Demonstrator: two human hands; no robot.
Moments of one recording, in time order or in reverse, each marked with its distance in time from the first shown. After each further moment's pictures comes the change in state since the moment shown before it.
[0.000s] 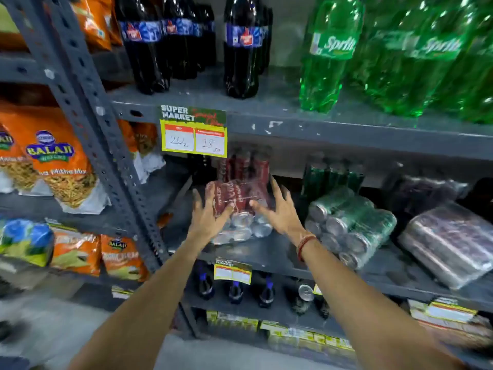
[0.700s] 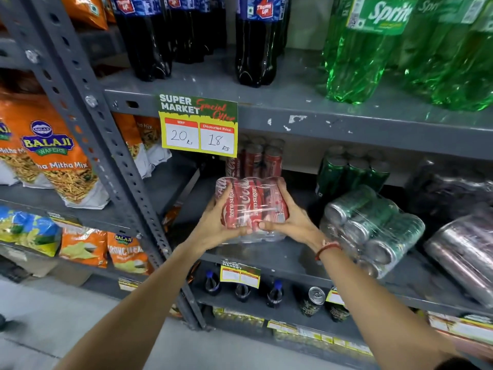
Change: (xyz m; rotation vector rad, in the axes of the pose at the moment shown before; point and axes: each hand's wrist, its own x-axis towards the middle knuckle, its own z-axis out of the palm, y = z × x) left_hand 0.003 -0.014 -0.002 -0.184 -0.222 0.165; right_hand 0.015 0.028 0.002 0.121 -0.290 -0.033
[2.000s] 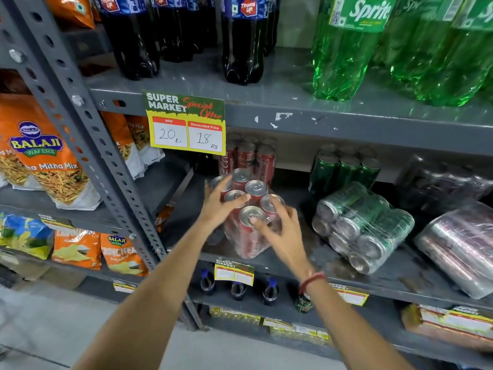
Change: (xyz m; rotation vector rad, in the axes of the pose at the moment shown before) left_hand 0.037 0.025 0.015 -0.216 0.160 -0.149; right_hand -0.044 -0.007 0.039 0.124 0.372 -0.023
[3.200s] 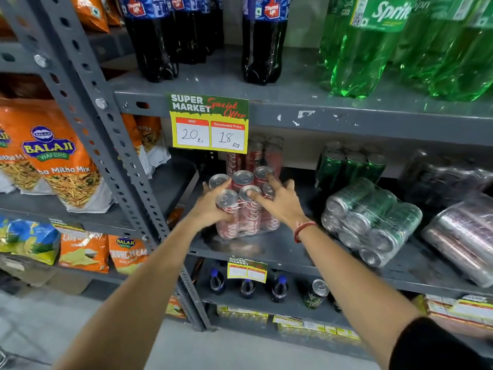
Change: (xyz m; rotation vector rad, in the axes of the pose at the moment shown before) left_hand 0.010 -0.022 -0.054 0.344 -0.215 -0.053; right_hand 0.066 -0.036 0.017 -0.443 -0.091 0.091
